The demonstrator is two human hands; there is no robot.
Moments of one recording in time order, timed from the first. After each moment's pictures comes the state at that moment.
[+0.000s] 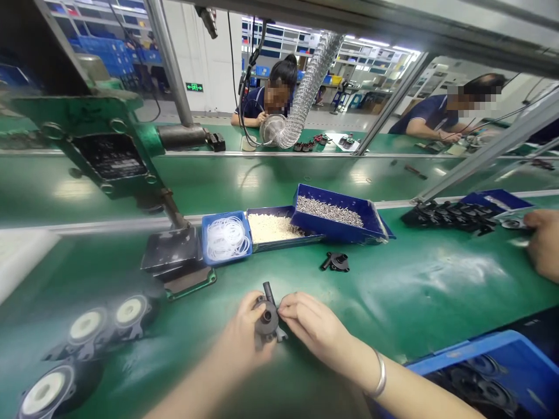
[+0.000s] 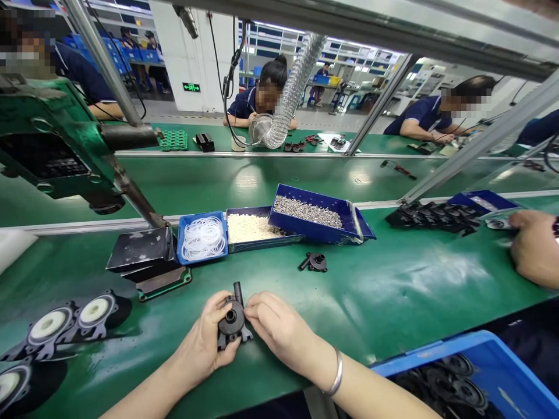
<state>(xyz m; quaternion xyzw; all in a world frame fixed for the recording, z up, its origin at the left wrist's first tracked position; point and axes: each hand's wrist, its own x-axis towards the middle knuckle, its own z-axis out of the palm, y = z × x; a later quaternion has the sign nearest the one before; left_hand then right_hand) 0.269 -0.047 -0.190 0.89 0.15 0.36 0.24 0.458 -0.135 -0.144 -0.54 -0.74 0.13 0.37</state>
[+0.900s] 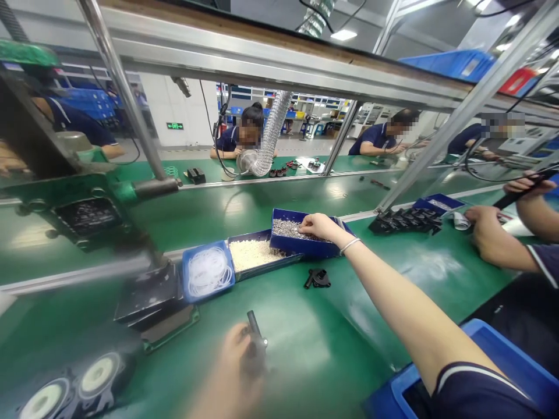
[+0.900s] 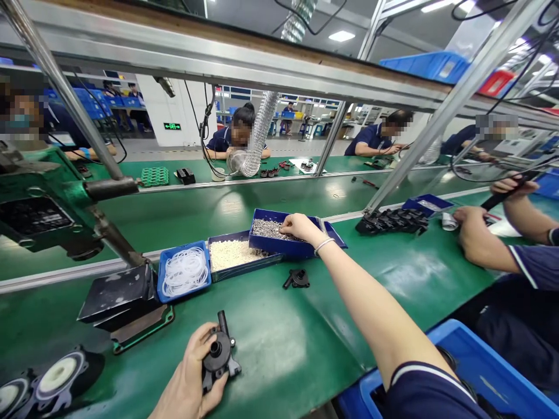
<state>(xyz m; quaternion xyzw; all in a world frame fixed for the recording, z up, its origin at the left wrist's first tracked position) 0.271 -0.057 -0.174 0.87 0.21 0.35 0.27 0.680 0.001 -0.070 -0.83 -0.53 0.13 0.16</state>
